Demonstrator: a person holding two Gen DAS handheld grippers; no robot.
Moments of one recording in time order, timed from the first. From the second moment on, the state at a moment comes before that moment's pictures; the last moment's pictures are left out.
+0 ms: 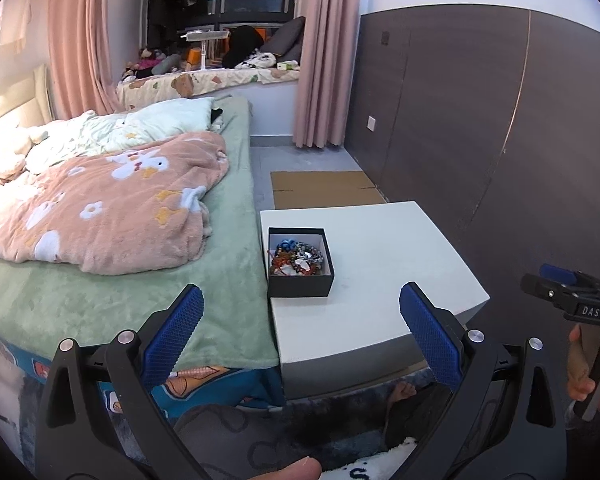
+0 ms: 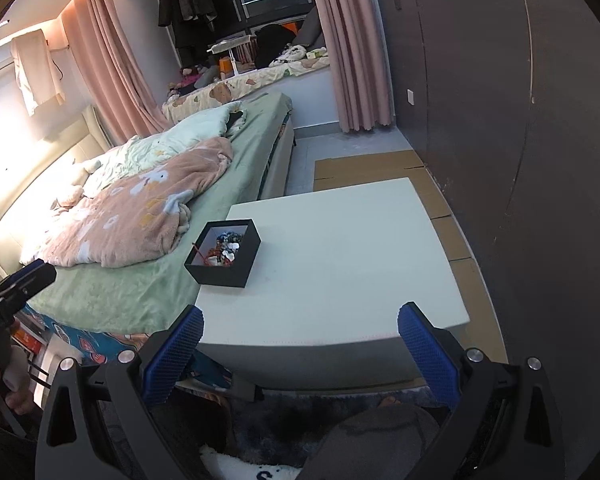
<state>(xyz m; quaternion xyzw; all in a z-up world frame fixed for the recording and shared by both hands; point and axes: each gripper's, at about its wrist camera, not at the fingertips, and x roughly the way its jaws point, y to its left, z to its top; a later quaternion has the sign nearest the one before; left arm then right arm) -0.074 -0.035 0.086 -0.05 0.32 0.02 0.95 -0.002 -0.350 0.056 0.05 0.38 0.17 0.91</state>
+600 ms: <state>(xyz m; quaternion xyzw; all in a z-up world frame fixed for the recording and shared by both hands) -0.098 -0.035 0.091 -0.04 0.30 0.04 0.95 -0.019 -0.351 0.064 0.04 0.35 0.15 0.92</state>
